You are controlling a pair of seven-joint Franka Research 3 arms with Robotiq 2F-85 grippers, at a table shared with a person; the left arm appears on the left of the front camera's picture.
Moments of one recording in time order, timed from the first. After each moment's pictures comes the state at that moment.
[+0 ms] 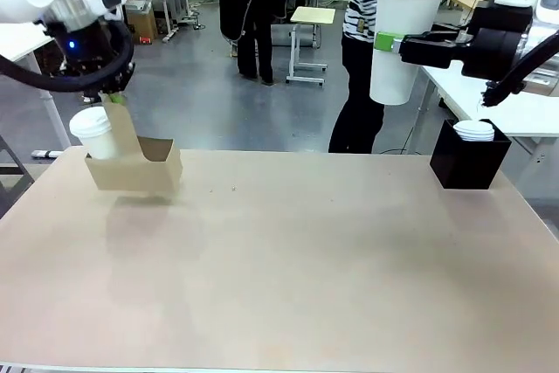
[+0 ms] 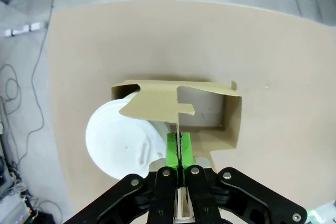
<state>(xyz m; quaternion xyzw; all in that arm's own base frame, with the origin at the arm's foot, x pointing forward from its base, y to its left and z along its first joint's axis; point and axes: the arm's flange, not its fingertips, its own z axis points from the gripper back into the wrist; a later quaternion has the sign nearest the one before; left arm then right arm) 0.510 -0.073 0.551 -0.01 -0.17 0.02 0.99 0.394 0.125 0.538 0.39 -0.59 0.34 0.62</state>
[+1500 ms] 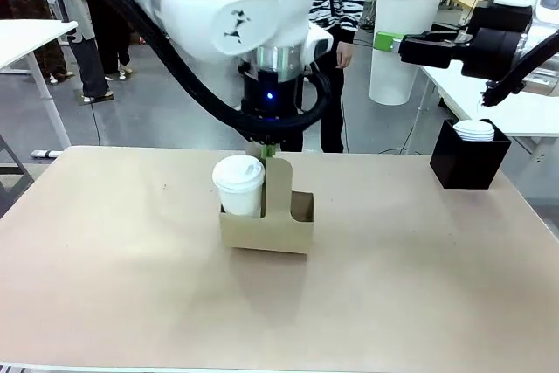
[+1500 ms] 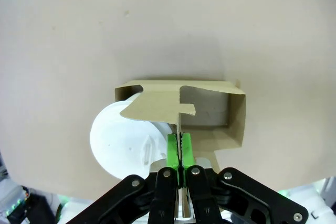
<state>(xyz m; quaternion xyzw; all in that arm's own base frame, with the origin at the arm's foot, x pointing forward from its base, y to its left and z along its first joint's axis) 0.396 -0.389 0.513 0.02 -0.13 -0.02 0.99 0.394 0.125 0.538 0.38 -0.59 0.34 0.62</state>
